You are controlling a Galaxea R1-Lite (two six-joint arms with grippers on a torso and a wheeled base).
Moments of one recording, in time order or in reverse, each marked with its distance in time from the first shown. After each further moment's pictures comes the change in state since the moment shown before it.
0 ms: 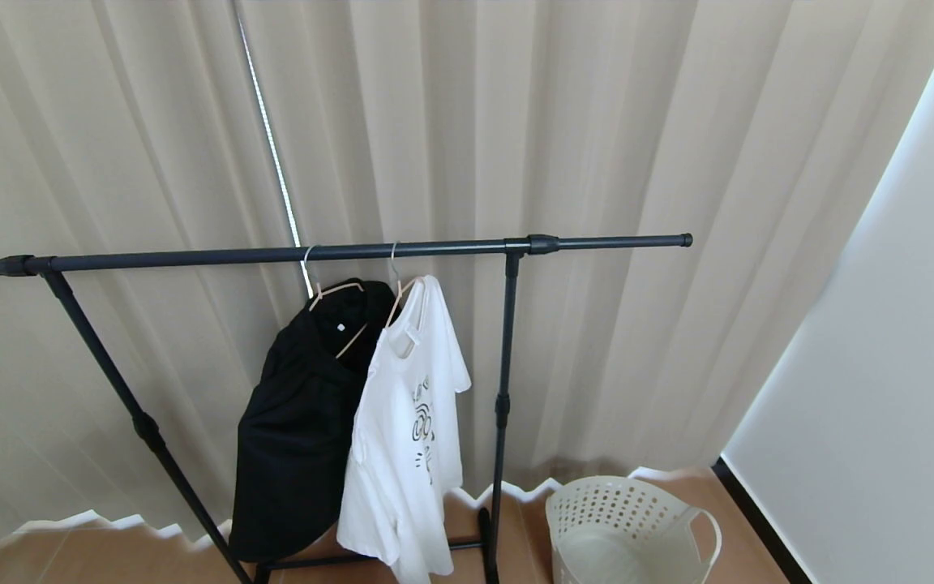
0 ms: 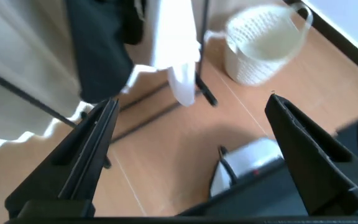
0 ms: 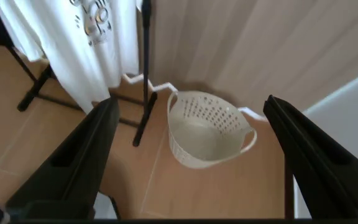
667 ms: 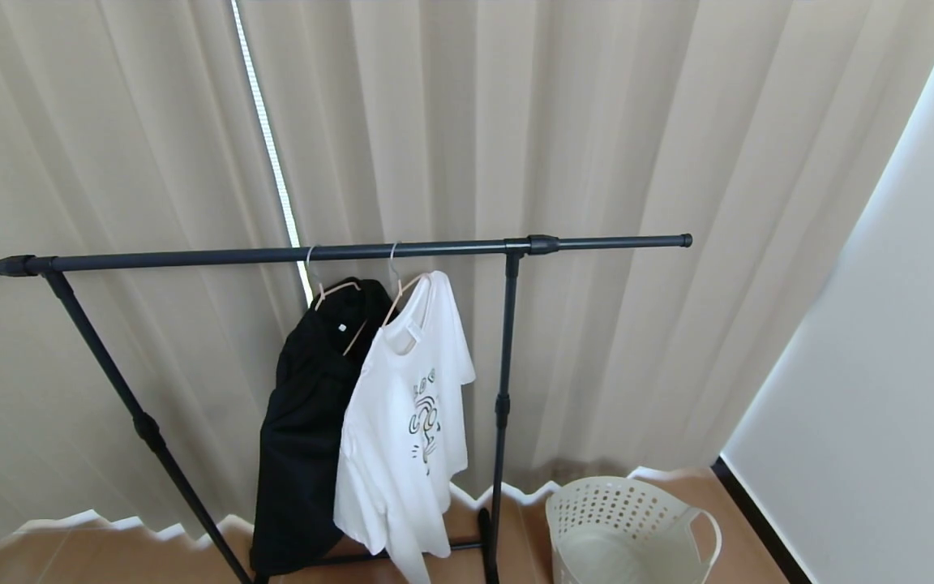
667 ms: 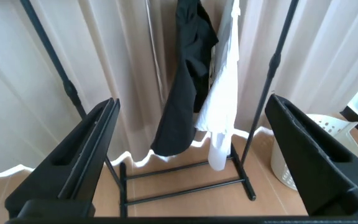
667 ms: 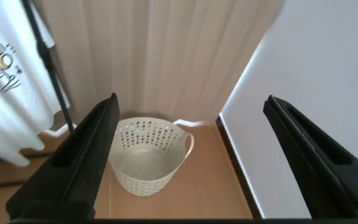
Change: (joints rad) left arm 0.196 -0.323 0.001 -0.008 -0.014 -0.047; right arm -0.280 -0.449 -0.001 0.111 -0.129 0.001
